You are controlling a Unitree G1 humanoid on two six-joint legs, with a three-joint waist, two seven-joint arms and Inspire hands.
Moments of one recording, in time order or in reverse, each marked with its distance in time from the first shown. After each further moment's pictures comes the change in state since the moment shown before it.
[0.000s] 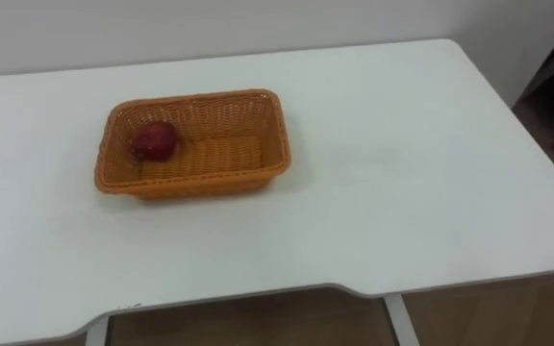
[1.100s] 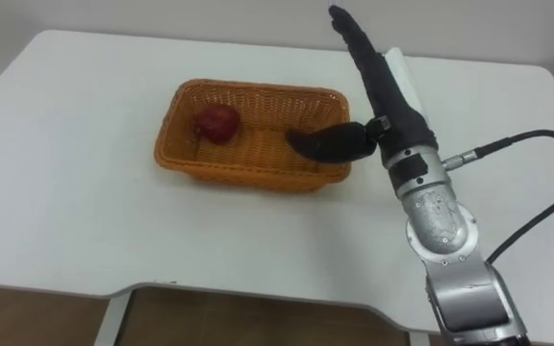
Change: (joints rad) left arm -0.082 0.014 -0.182 0.063 0.044 0.001 -0.115; right arm -0.199 -0.040 0.761 -0.693 -0.791 0.078 0.933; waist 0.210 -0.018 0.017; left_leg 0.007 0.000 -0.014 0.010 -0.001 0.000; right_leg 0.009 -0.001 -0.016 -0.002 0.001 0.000
